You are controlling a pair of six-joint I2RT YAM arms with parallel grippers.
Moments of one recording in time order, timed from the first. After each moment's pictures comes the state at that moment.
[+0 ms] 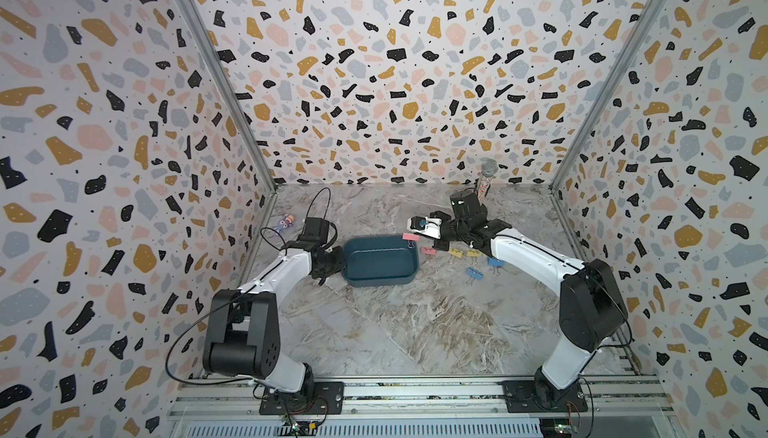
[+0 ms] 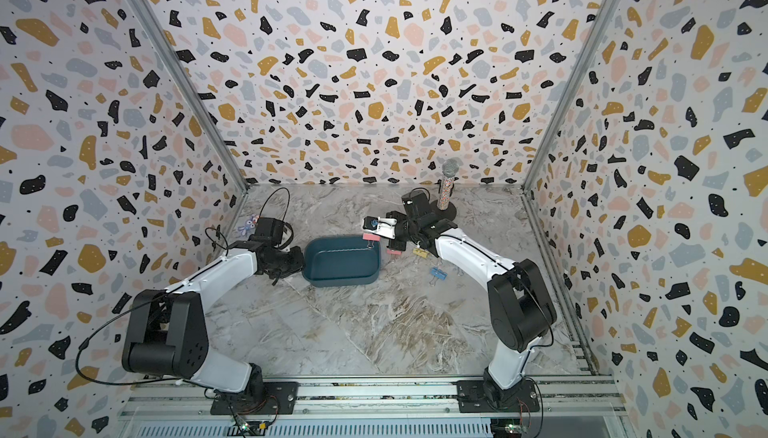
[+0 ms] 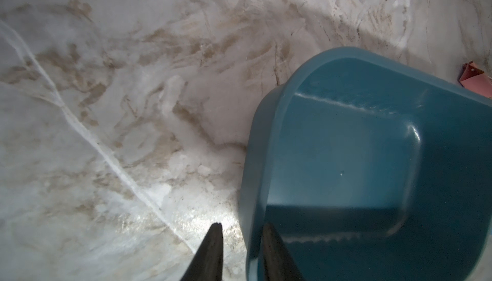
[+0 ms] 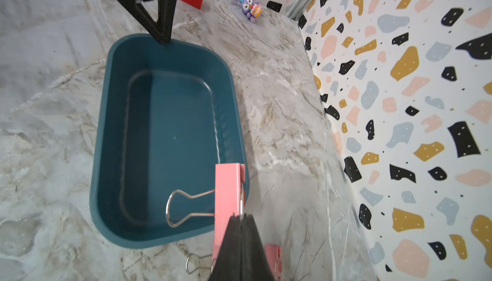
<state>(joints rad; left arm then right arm) -0.09 1.52 0.95 -0.55 0.17 -0.40 0.55 1.73 1.30 -0.22 -0.50 -0.91</state>
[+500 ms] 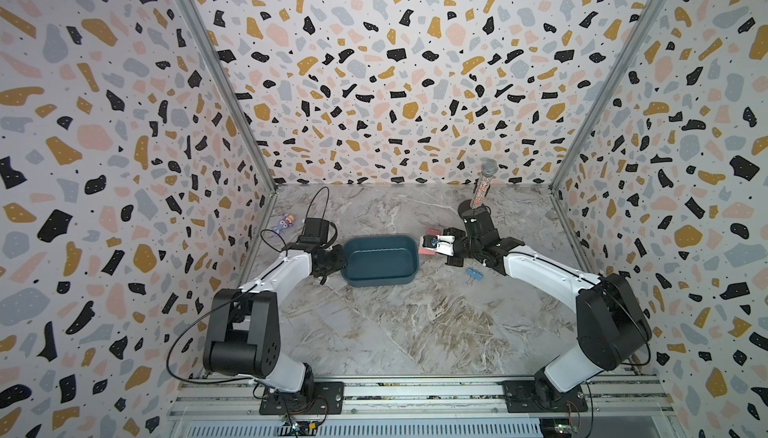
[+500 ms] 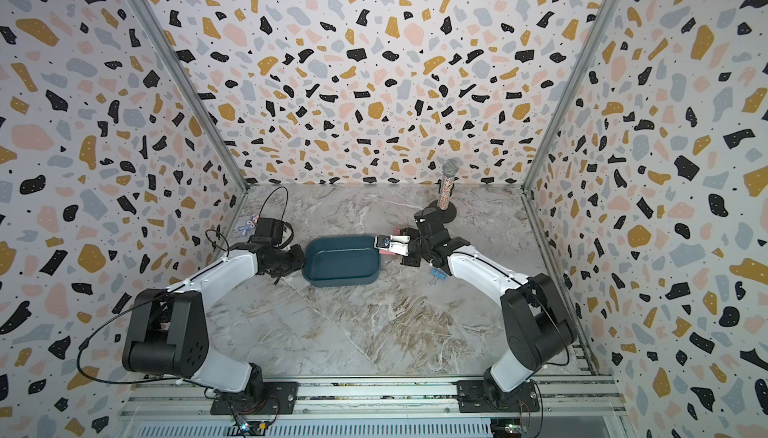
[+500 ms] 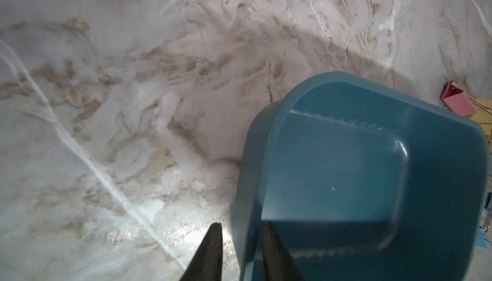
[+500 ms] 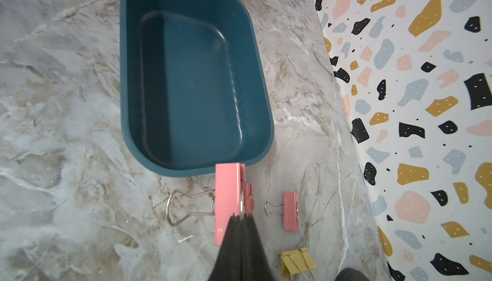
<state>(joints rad) -0.09 1.52 0.92 -0.47 0.17 -0.44 0.53 1.57 1.04 -0.16 -0.41 -0.97</state>
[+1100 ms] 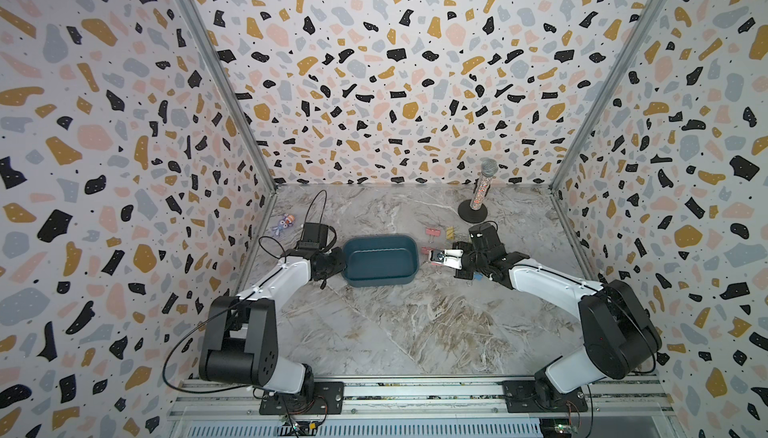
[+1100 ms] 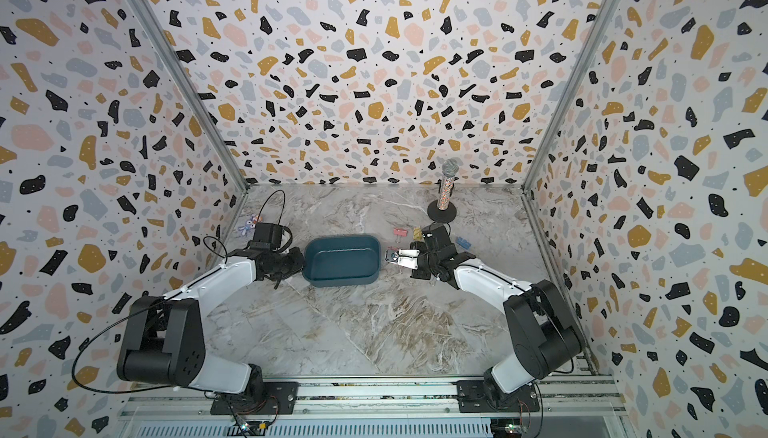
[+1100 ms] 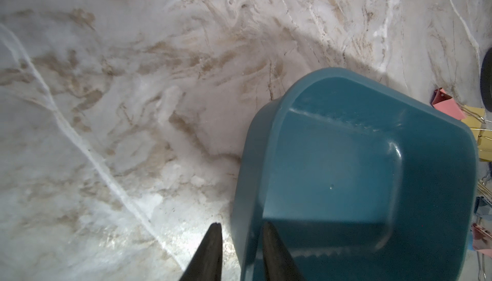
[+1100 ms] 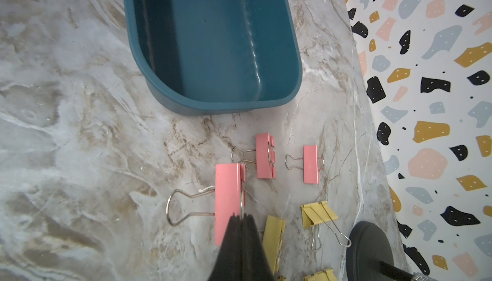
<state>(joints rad) -0.09 1.47 0.86 -0.41 0.17 -0.47 0.50 1.53 0.88 -0.10 -0.31 -1.00</state>
